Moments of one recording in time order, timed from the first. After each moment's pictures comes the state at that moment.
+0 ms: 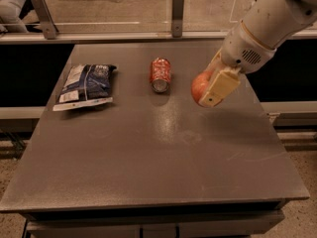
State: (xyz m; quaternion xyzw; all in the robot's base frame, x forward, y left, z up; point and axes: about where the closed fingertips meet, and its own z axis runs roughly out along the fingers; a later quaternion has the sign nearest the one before) arm 0.518 -0.125 0.916 -0.61 0.76 0.12 0.19
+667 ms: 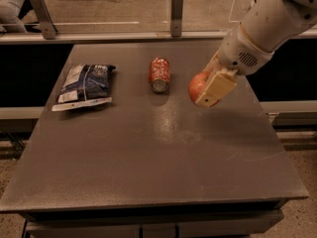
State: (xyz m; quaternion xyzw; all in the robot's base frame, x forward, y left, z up) arm 0.517 -0.118 0.917 -0.60 0.77 0.11 0.21
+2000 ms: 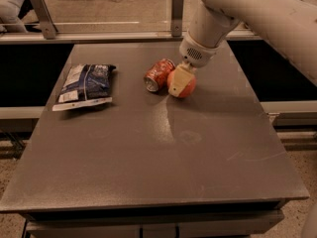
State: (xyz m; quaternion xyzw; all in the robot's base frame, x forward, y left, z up) arm 0.614 -0.076 0.865 -0.53 0.83 0.06 0.16
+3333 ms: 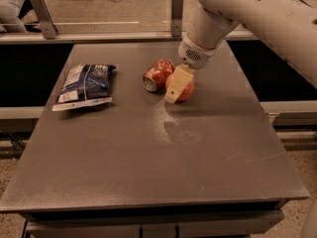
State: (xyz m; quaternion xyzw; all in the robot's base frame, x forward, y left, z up) arm 0.614 -0.072 0.859 -0.53 0.83 0.06 0.16
